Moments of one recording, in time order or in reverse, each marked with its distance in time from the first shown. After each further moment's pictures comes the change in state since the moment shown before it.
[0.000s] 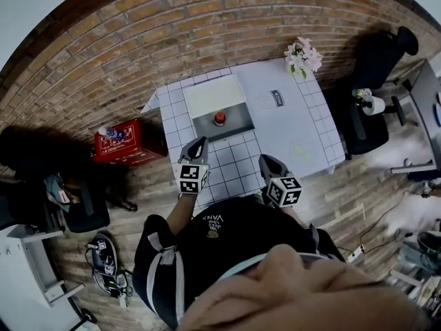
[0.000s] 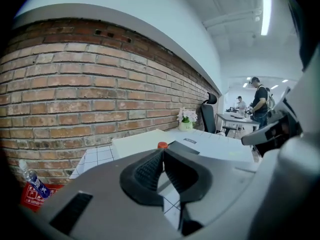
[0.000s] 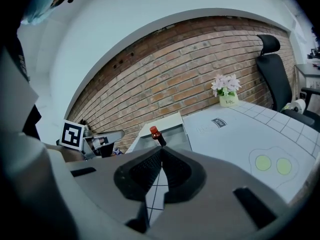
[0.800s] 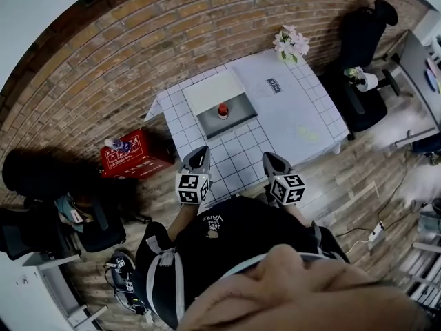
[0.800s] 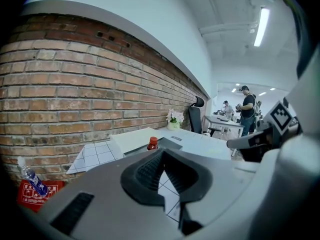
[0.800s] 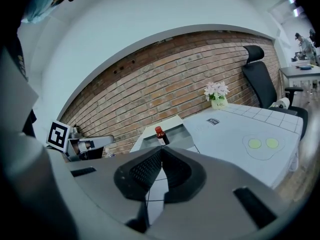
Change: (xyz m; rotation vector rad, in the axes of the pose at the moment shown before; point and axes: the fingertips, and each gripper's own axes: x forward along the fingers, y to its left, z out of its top) left arm -0.075 -0.009 -0.011 -0.010 0.008 -0.137; right arm -0.033 0.045 -0.030 0.045 -0.104 -0.102
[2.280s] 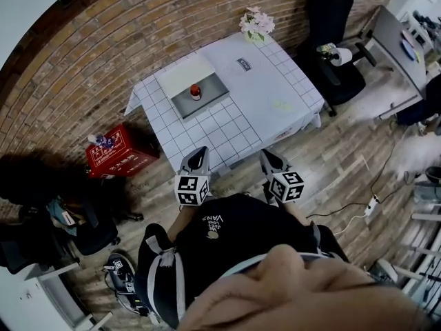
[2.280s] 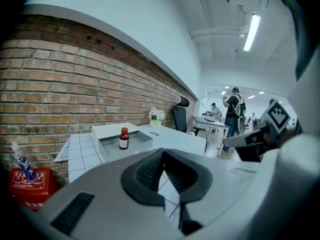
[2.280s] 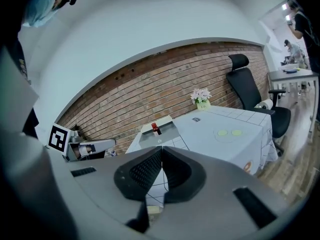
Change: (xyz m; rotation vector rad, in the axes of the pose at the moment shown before) left arm -0.046 -0.114 -0.038 0.006 -0.004 -0.114; right arm -0.123 -0.015 -0.041 0.016 -0.041 -0.068
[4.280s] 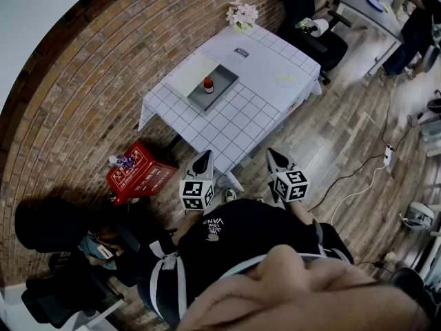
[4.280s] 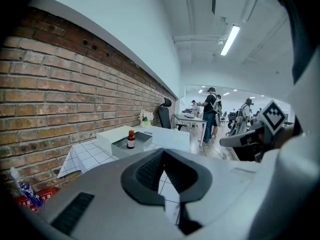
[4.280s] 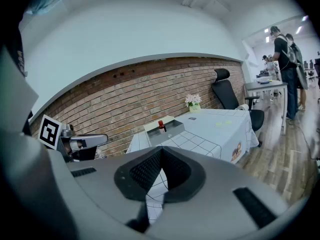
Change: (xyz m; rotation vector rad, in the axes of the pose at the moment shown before) left arm -0.120 0.077 -0.006 0.127 0.017 -0.241; right arm -0.022 0.151 -0.062 0.039 -0.094 -0.271
